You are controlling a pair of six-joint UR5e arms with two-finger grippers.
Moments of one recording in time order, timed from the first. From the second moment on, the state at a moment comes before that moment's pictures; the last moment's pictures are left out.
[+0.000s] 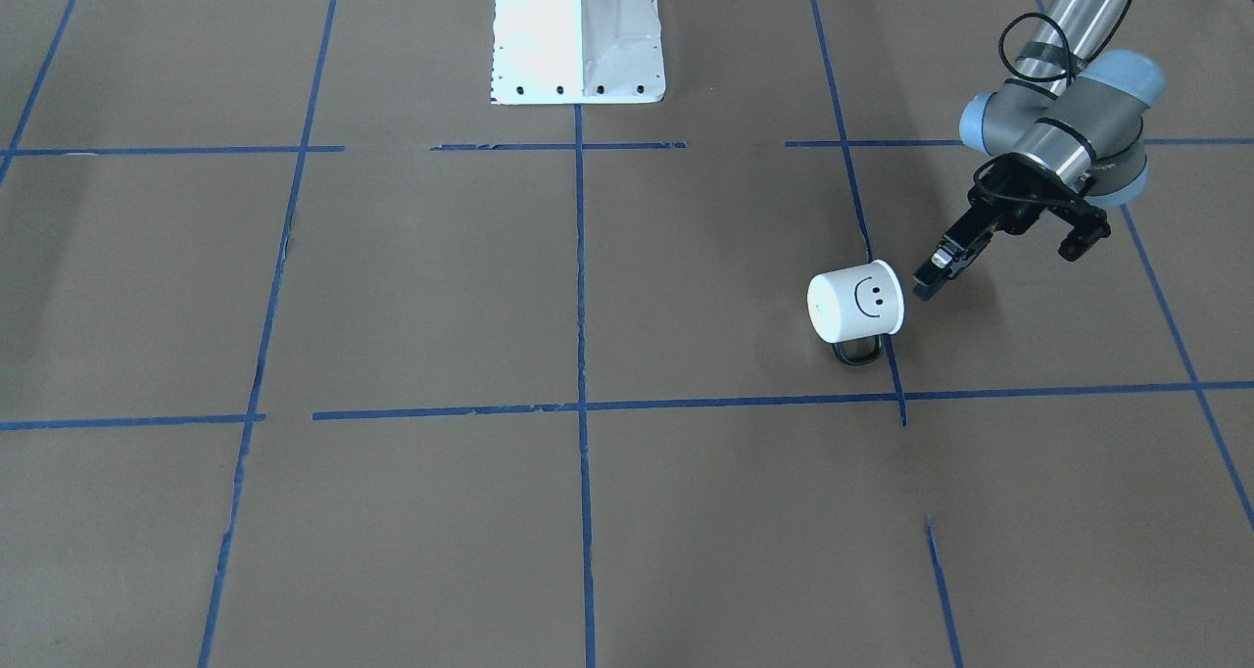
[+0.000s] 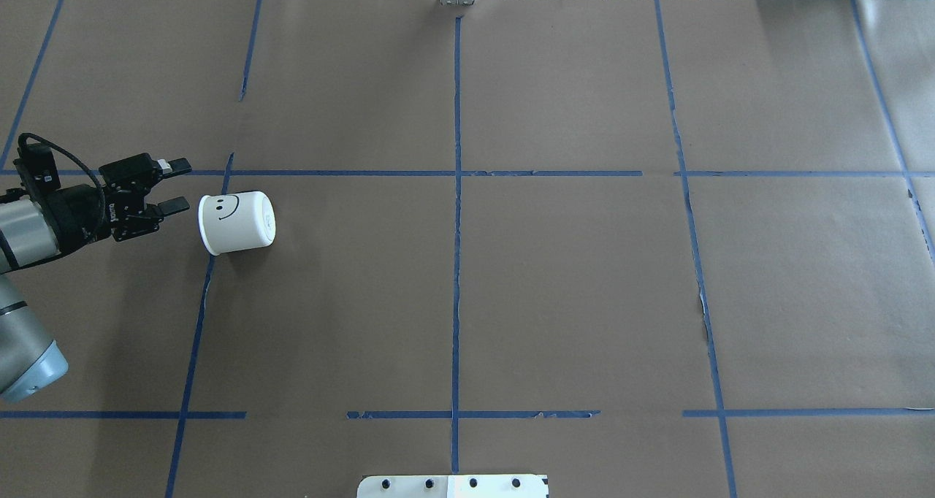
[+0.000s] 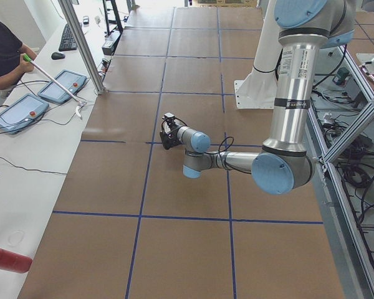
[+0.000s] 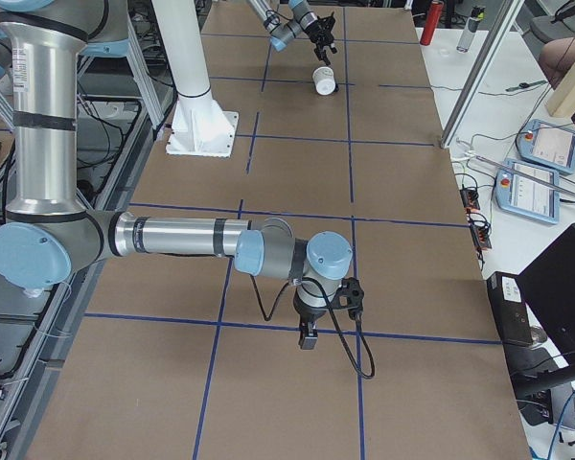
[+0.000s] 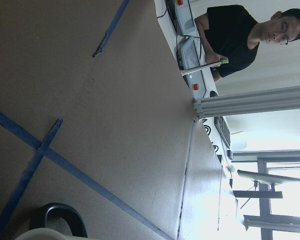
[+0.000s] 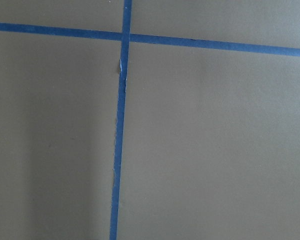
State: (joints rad) left arm -0.73 -1.65 -1.35 -3.43 -1.68 -1.96; right arm 1.57 -1.64 1.66 -1.72 2.28 -0.15
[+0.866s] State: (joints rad) left arm -0.65 -1.69 -1.26 -3.53 -1.78 -1.91; right arm 1.57 -1.64 1.66 -1.72 2.28 -0.15
